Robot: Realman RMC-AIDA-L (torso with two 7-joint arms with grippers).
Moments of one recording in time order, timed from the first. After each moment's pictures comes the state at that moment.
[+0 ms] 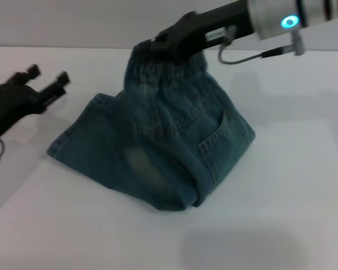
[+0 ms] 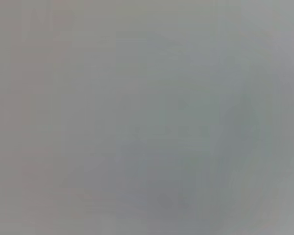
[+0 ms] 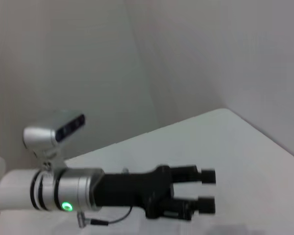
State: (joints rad) left arm -0.42 -2.06 0.72 0.35 1.31 1.21 -0.97; right arm 0.97 2.07 -1.01 -0.89 -2.04 -1.44 2.03
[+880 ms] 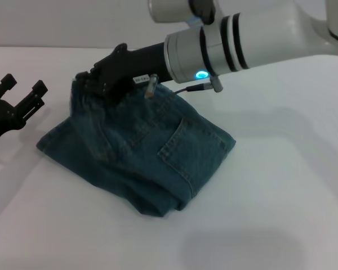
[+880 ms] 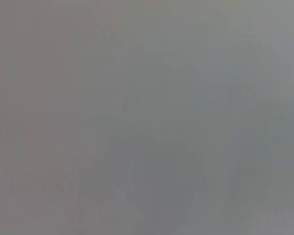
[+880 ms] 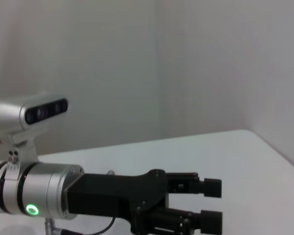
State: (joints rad) left arm -0.34 -2.06 0.61 0.28 1.29 1.36 -0.84; right arm 0.99 2.09 -1.59 -0.70 -1.57 -0.95 1.75
